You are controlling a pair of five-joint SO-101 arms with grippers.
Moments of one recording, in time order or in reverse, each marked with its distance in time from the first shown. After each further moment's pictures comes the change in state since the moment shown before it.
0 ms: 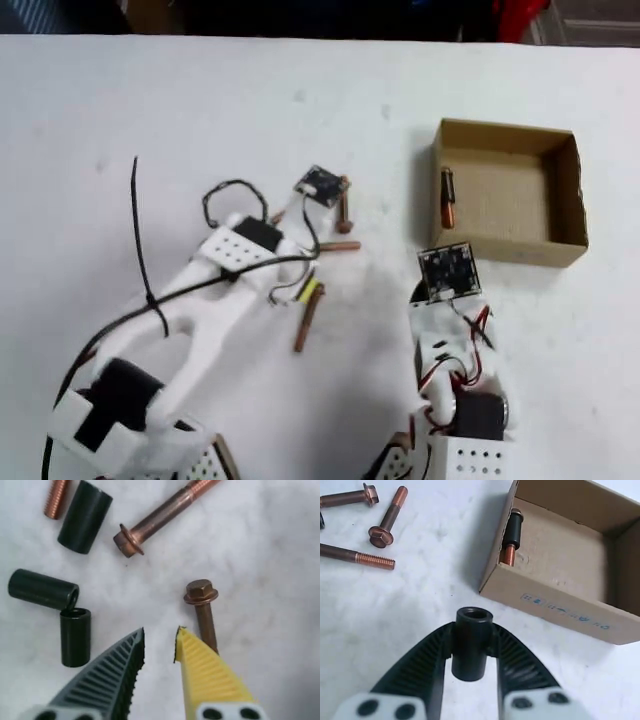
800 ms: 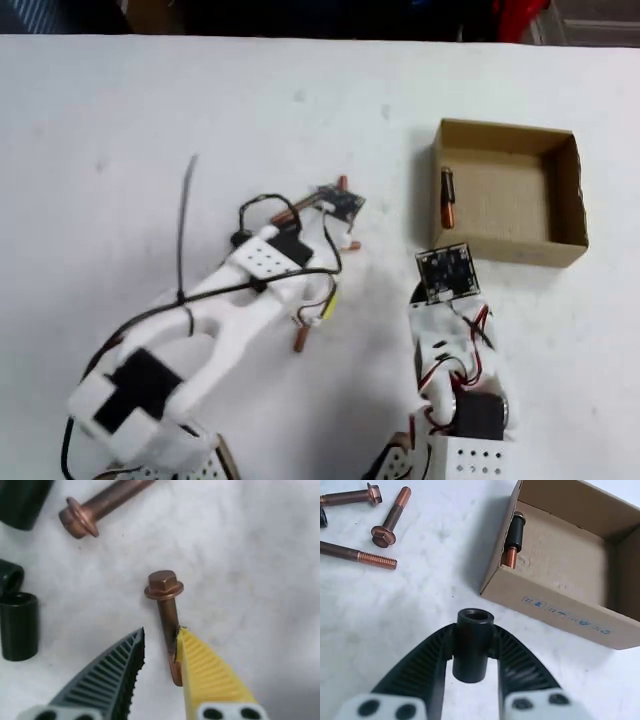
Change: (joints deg) left arm 6.2 6.5 -0.4 -1.0 10.5; right arm 0.0 0.0 0.1 0.0 1.4
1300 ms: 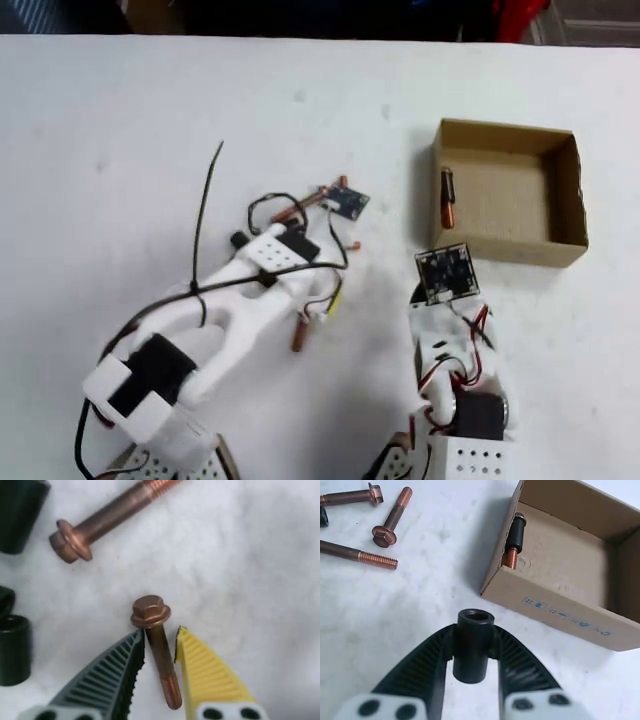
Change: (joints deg) left arm 0.0 3.9 -2.5 -3.0 0.1; right arm 0.0 0.0 0.0 0.0 0.3
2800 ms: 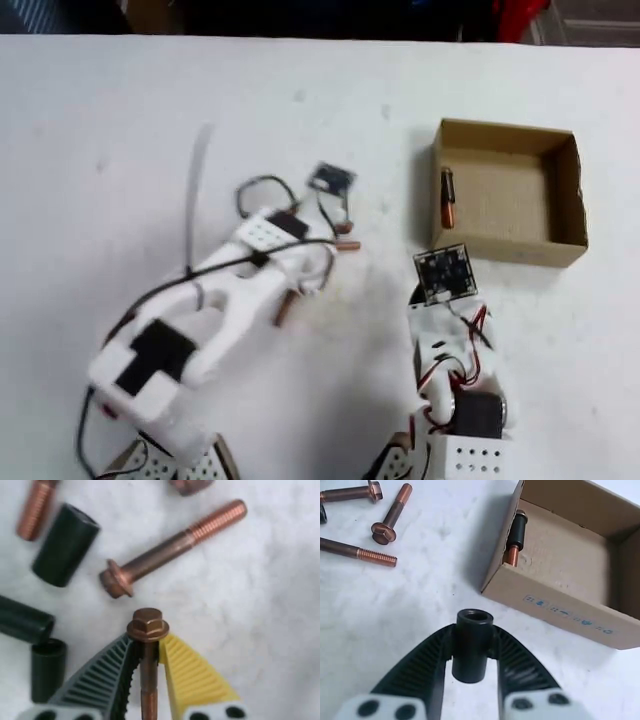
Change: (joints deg) left arm -6.6 1.8 -5.8 -0.3 -2.7; right arm -0.6 -0.1 2.2 -1.3 0.0
